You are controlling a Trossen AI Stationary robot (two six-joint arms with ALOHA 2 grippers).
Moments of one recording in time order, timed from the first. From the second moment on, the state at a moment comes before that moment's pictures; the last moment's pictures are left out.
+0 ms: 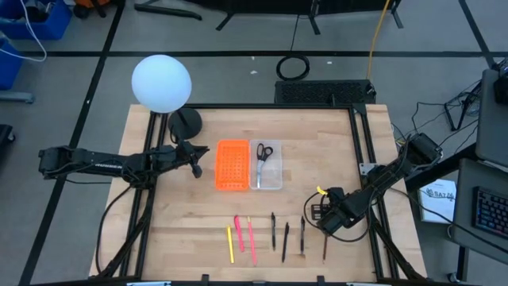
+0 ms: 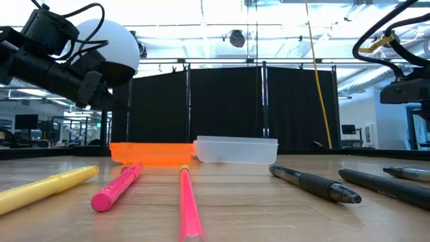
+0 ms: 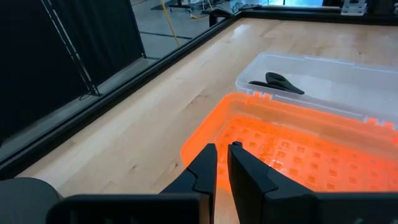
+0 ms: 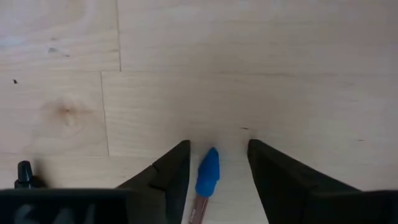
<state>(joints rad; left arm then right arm) 0.16 0.77 0.07 0.37 -0.36 -0.05 0.66 1.56 0.71 -0.75 0.08 2.22</state>
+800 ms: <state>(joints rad) 0.16 0.77 0.07 0.35 -0.36 -0.05 0.68 1.59 0.80 -0.78 0.02 2.24</state>
